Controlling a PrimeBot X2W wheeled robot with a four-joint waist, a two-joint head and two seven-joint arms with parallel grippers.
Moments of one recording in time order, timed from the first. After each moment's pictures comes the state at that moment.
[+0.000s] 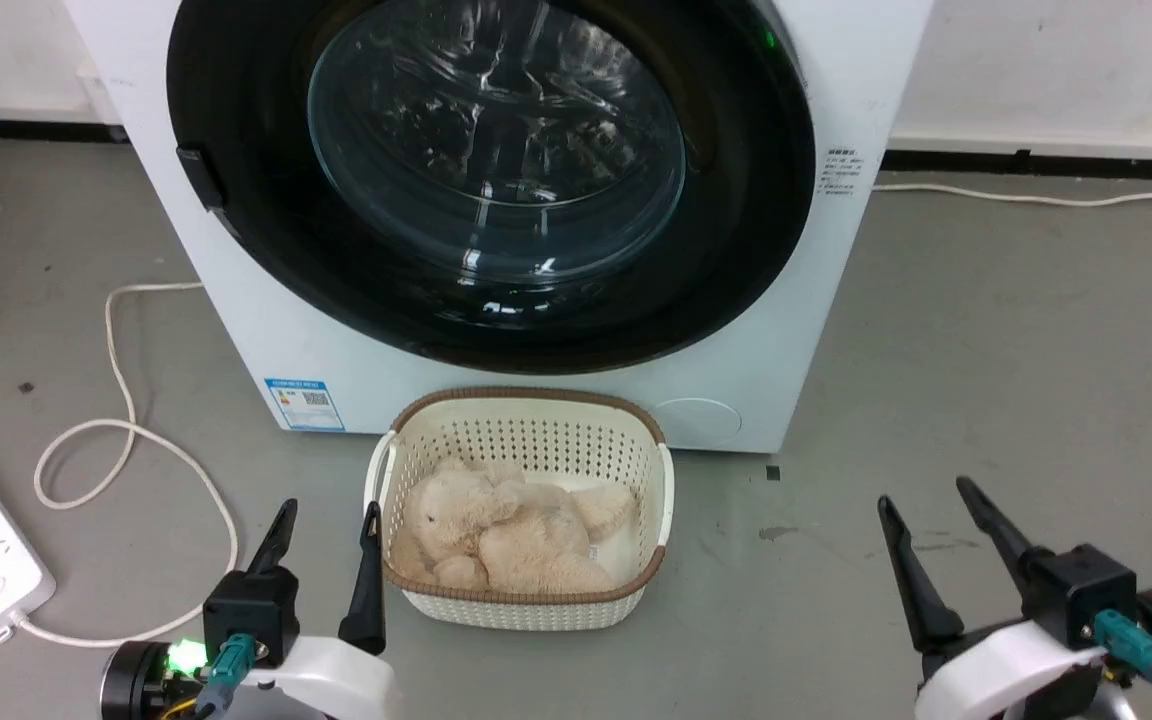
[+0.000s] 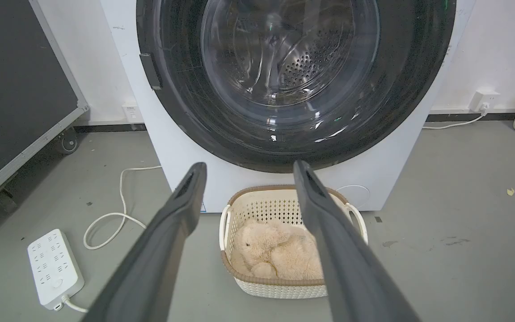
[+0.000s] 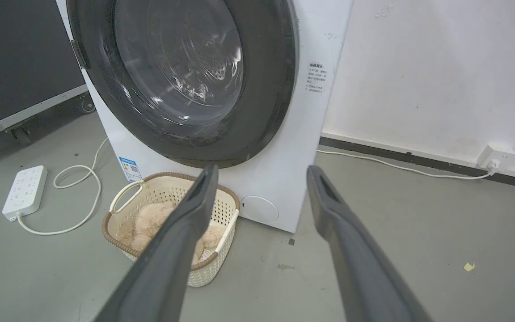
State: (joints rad) left arm 0.01 0.05 -0.02 0.00 0.00 0.00 -0.04; right arm 0.00 -0.05 0.00 -0.01 0.02 0.13 -0.04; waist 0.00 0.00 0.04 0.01
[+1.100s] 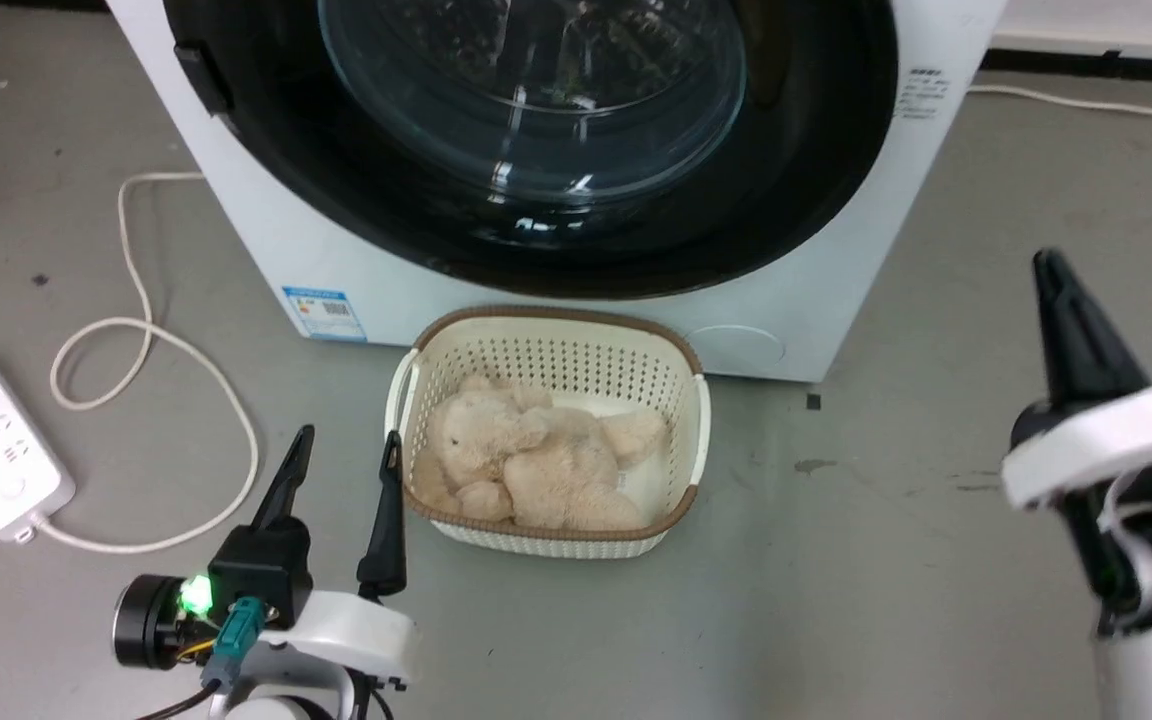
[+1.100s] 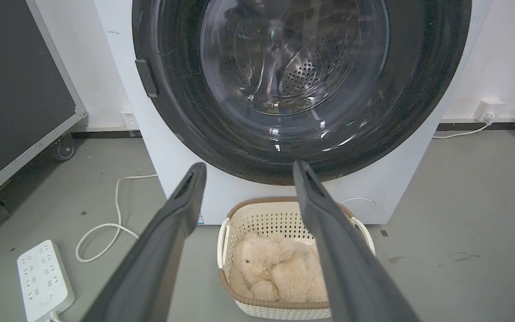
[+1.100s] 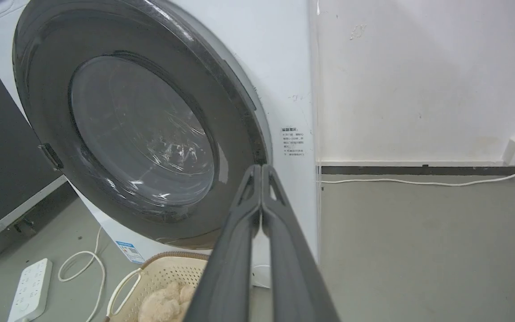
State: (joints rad) left arm -0.07 0.05 -0.06 -0.02 -0.01 0.01 -0.11; right arm -0.35 -0.12 -0.08 0.07 0.28 0.13 0.04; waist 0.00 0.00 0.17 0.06
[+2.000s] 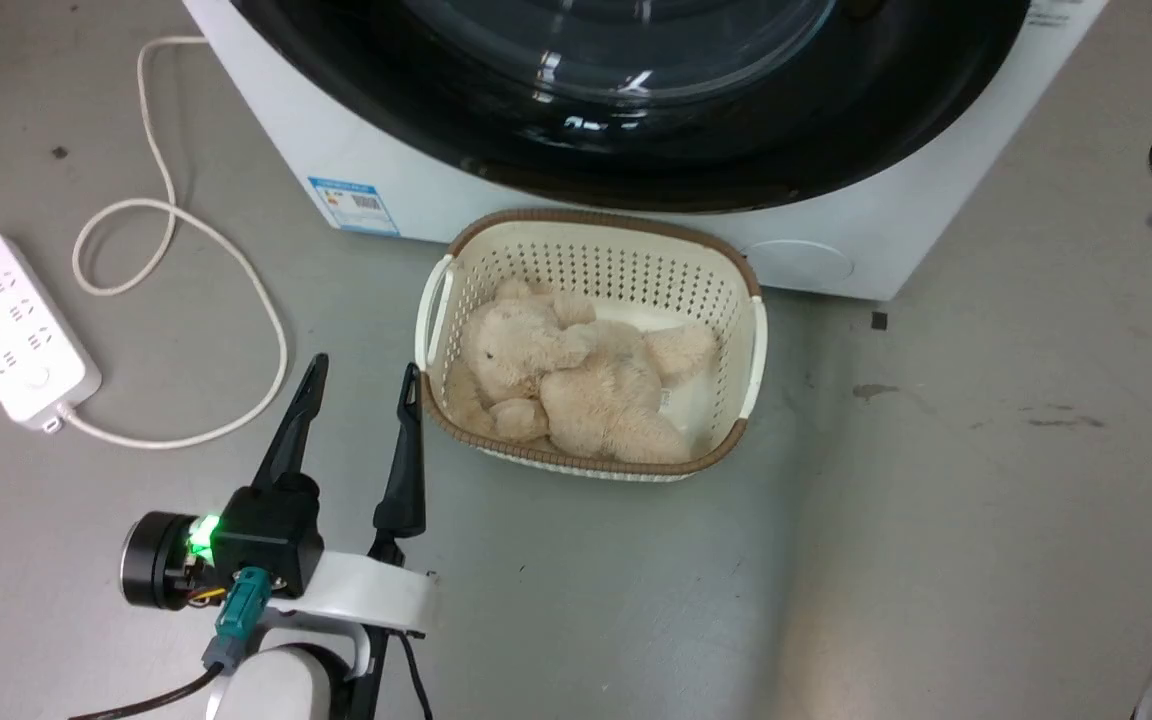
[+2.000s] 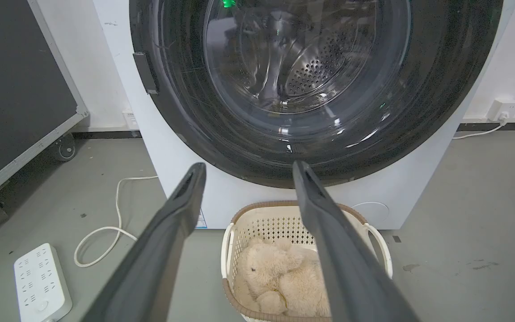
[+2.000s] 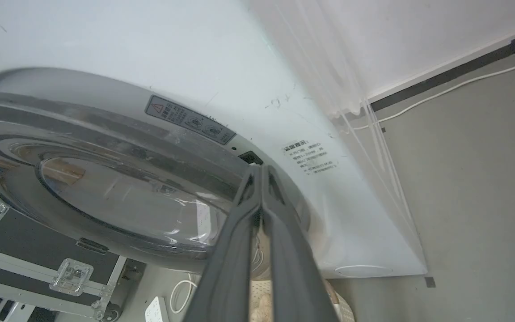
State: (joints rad) left arm -0.15 0.05 -0.10 -0.04 -0.02 0.01 -0.17; right arm -0.91 -0.13 -0.33 0.50 0.58 0.13 0.34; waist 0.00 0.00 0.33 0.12
